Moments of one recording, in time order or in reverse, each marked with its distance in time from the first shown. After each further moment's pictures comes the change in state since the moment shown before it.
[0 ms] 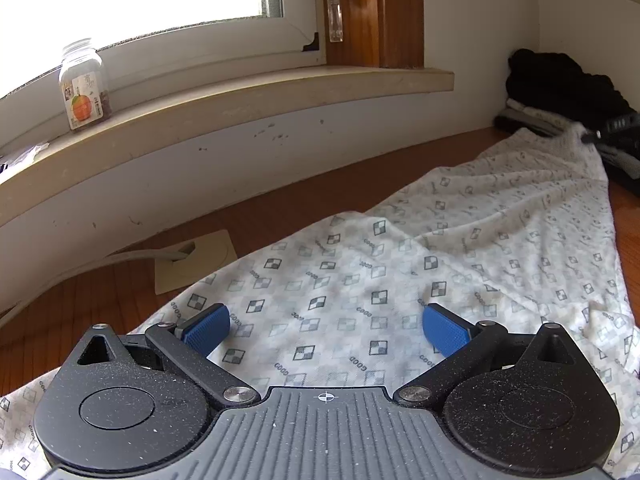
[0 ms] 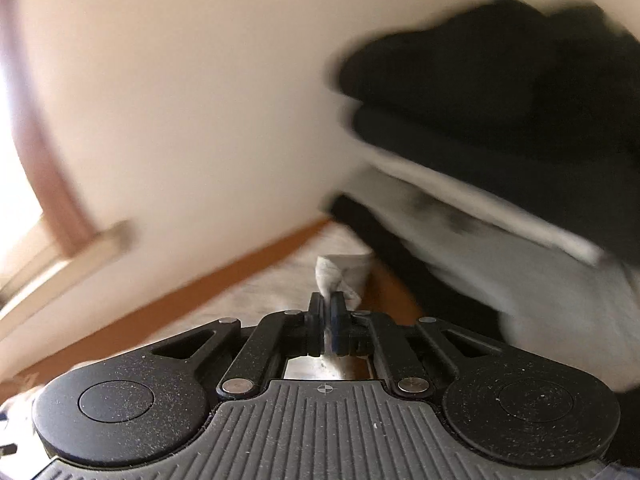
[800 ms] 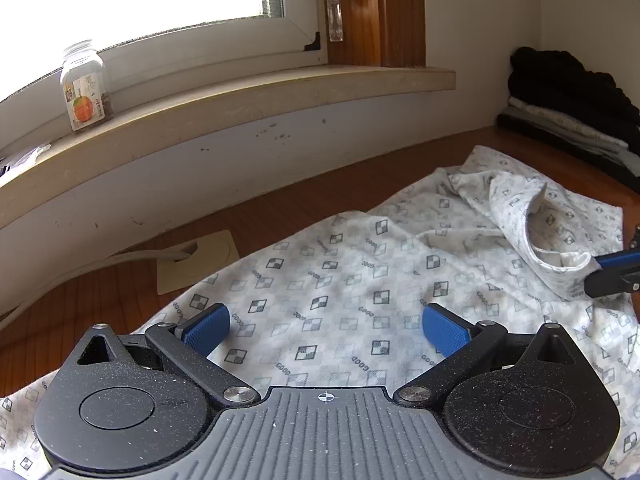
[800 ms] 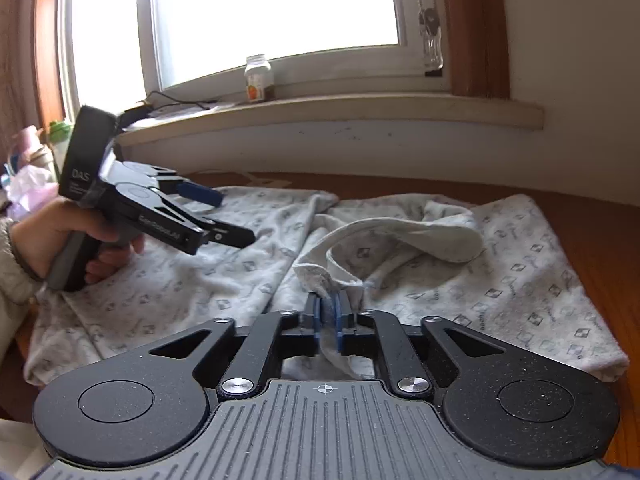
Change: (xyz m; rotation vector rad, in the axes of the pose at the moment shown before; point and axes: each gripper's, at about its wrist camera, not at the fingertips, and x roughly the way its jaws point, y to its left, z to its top) left arm 0.001 -0.001 0.000 0.006 0.003 0.011; right arm -0.057 0.204 -0.157 -0.504 0.150 0.434
